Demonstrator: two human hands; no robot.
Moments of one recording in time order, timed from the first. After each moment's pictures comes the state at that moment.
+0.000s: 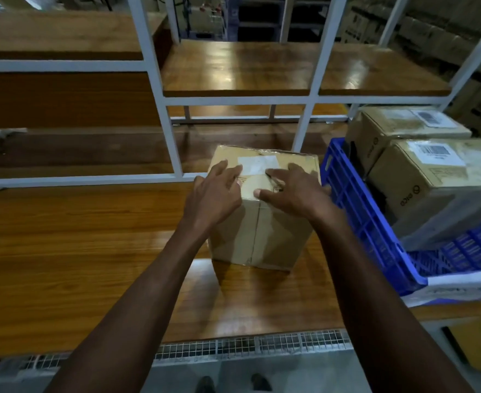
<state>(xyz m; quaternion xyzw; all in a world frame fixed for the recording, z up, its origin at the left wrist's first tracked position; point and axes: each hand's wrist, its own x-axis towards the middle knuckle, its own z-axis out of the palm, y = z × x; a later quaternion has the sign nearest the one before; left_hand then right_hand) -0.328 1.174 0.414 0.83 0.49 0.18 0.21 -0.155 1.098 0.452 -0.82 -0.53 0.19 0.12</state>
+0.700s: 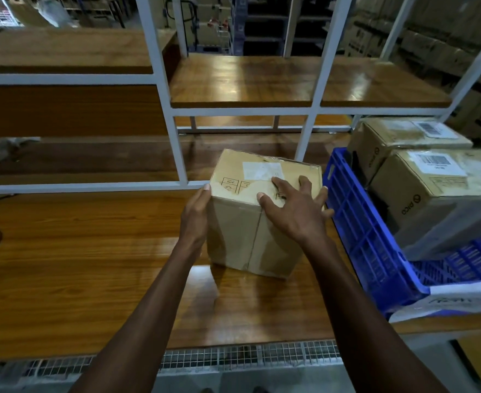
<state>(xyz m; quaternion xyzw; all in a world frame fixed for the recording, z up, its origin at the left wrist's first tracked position) -0.358 1.156 0.384 0.56 0.46 0.42 0.55 -0.177 1.074 0.438 -0.84 -0.47 0.16 0.21</state>
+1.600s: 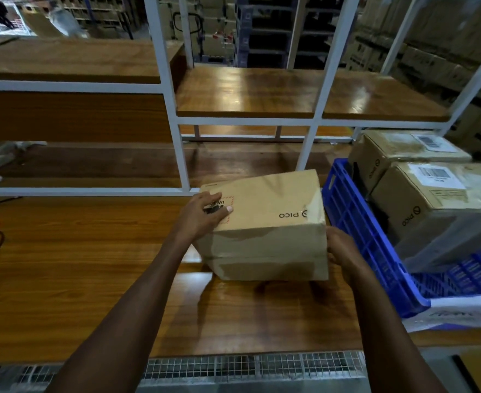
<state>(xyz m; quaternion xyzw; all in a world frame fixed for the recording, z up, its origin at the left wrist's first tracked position) -0.369 1.207 0.373 0.75 0.51 0.23 0.34 -0.092 1.035 0.377 -0.79 -0.26 0.37 0.42</state>
